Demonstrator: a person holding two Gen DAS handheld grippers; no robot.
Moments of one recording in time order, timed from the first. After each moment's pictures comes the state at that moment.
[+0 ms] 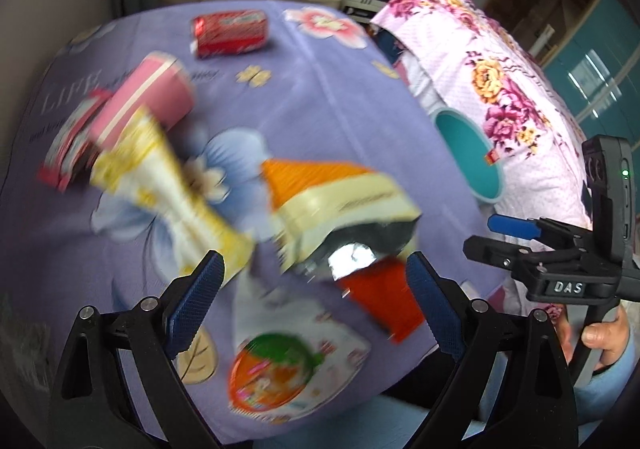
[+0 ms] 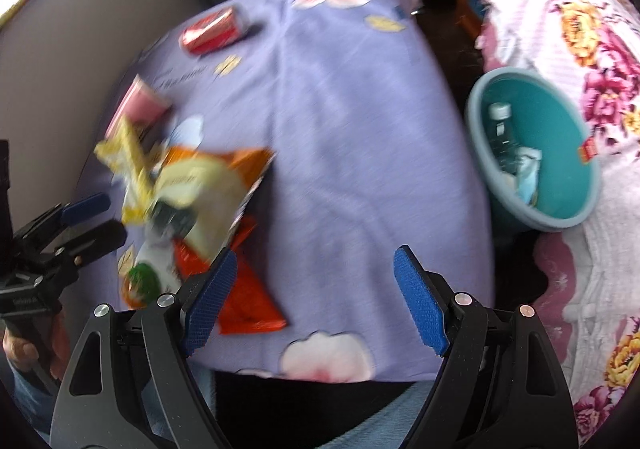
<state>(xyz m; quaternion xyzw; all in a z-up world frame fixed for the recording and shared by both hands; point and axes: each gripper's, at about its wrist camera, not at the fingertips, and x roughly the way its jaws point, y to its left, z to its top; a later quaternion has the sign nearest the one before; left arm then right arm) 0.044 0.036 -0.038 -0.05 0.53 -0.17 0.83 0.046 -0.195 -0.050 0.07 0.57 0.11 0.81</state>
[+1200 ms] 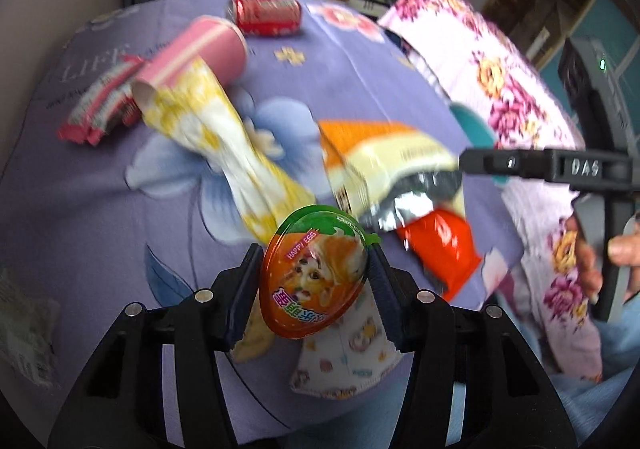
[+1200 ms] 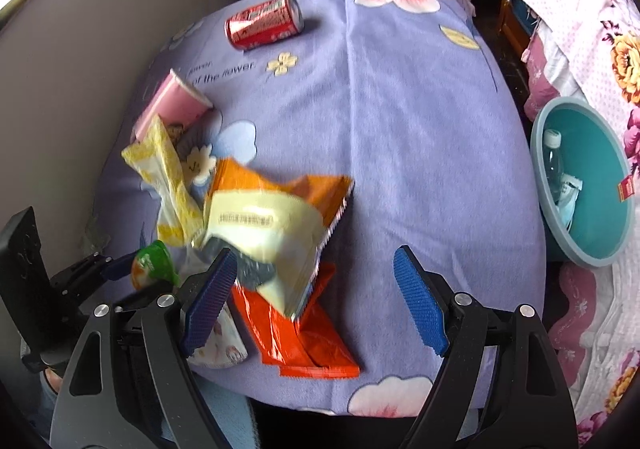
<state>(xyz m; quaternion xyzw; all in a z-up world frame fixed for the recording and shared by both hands) 0.026 0.084 -0.053 -0.06 0.51 -0.18 0.84 0.085 -0.141 -0.050 0.07 0.58 0.15 0.80</state>
